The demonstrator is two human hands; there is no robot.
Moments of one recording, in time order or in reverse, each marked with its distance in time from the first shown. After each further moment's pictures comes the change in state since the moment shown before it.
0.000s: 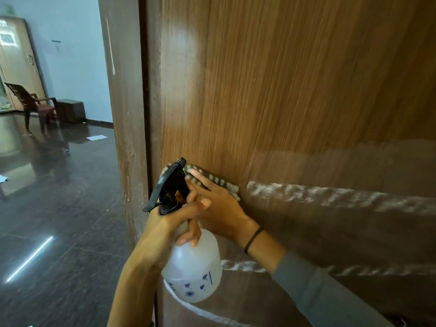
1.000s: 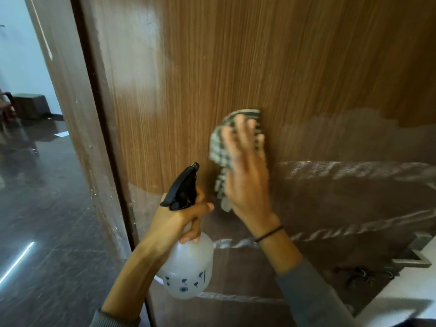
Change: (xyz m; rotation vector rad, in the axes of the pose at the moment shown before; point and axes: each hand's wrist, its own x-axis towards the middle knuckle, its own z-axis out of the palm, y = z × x) left_hand 0.004 -0.032 0.047 0.117 -0.105 -0.163; right_hand -0.067 0.035 -0.064 0.260 0.370 0.751
